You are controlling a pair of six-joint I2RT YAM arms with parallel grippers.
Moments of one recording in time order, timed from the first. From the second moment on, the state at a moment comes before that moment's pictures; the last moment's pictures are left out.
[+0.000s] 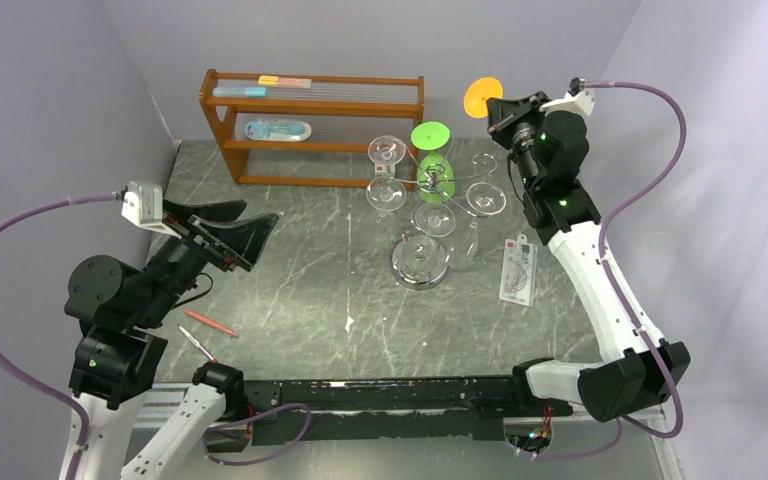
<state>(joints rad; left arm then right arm) -0.31 0.55 1.10 -0.33 0.27 -0.51 0.28 1.27 1.37 0.01 0.22 0.67</state>
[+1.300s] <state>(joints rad) -0.31 0.58 1.15 -0.38 0.27 -0.51 0.19 1.16 1.27 -0.22 -0.26 0.88</state>
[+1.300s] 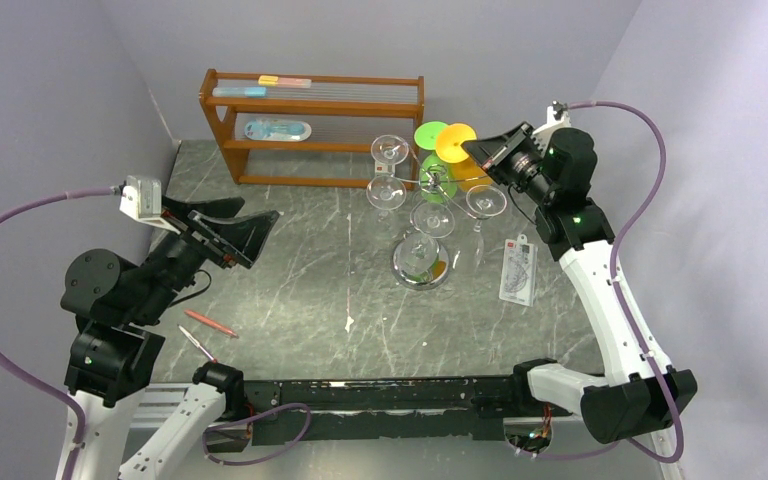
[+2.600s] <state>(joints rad) -0.31 0.59 1.19 -0.42 0.22 -0.50 0.18 1.08 1.27 -0.40 -0.16 0.91</state>
